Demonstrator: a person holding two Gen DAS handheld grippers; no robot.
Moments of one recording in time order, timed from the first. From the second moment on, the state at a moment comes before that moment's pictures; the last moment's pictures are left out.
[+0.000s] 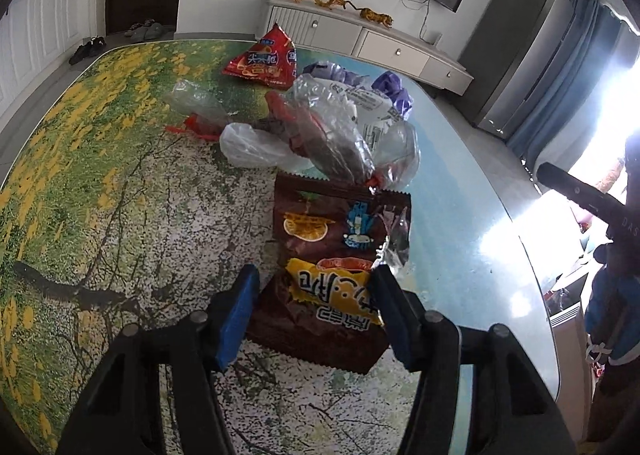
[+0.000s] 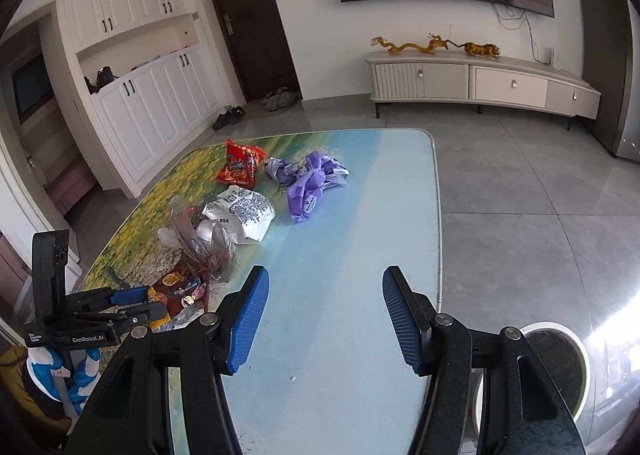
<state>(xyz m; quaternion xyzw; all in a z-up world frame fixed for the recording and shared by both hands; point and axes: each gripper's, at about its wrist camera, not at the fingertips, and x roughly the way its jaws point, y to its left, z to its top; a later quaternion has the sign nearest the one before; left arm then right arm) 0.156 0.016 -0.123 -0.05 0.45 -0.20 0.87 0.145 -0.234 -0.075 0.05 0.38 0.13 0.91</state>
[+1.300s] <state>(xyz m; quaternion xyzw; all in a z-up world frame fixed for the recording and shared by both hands) 0.134 0.082 -0.099 -0.11 0.38 -0.19 0.90 0.312 -0.182 -0.132 0.09 0.42 0.13 0.90</state>
